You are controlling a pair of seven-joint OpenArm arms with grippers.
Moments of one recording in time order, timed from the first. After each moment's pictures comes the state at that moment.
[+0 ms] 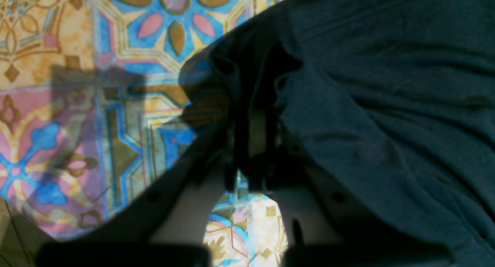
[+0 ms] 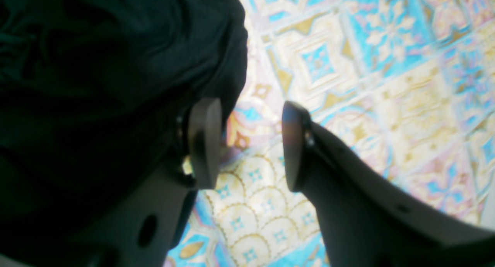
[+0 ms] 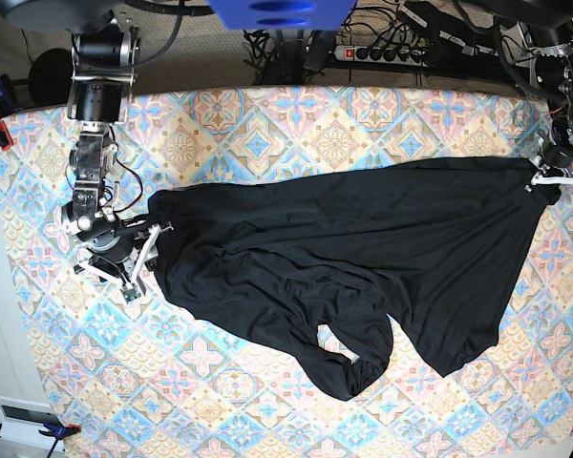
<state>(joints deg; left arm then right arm) 14.8 -30.6 -27.4 80.8 -50.8 11.3 43.2 11.5 14.7 7.3 78.9 -1.6 30.1 -43.2</state>
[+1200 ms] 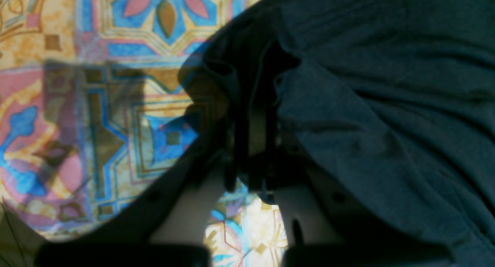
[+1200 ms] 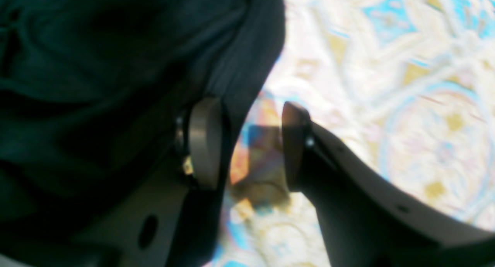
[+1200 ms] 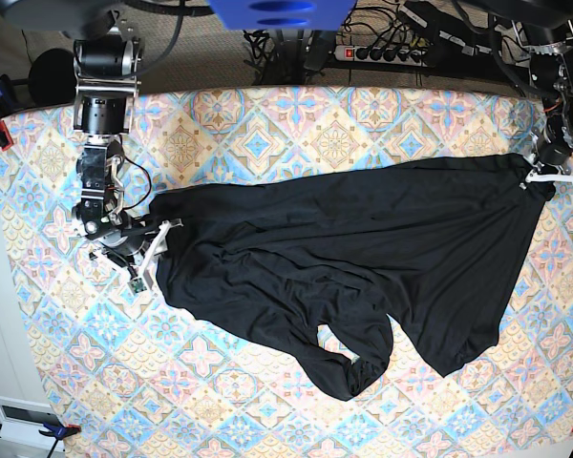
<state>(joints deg) 14.8 -29.1 -27.3 80.8 -50.7 11.3 43.2 14.2 13.6 6.9 68.0 2.6 29.9 -41.2</state>
